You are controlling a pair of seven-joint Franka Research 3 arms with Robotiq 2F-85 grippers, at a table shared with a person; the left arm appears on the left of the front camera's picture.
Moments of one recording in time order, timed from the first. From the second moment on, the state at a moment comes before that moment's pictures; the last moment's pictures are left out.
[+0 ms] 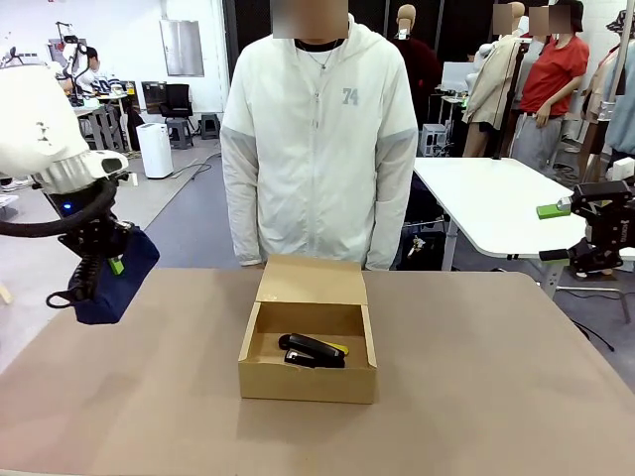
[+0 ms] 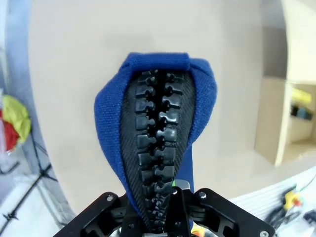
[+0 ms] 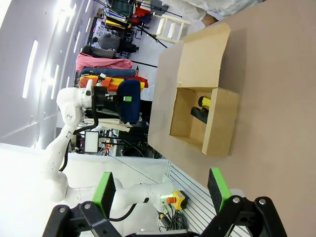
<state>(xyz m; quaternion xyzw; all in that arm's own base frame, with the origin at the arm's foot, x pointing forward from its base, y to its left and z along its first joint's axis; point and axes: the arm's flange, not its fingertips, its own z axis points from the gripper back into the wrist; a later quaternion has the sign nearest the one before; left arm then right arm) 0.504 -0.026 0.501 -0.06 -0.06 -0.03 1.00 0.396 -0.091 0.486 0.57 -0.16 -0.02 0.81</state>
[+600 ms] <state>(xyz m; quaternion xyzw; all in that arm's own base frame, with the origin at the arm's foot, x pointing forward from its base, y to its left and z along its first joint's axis) 0.521 -0.025 0.482 -0.06 -0.05 0.02 1.00 0.396 -0.091 0.486 0.57 -0.16 -0.02 0.81</state>
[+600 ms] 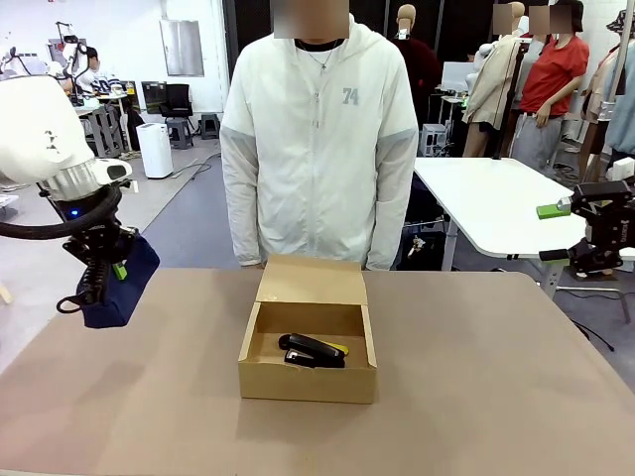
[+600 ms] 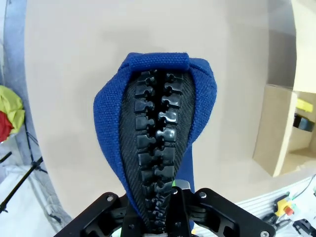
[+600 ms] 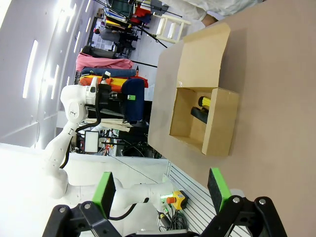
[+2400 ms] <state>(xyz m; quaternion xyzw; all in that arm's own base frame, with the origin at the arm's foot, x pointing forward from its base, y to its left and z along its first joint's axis) 0.561 -0.407 0.412 -0.05 0.02 -0.73 0.69 0.396 -0.091 0.486 0.57 -0.16 -0.02 0.81</state>
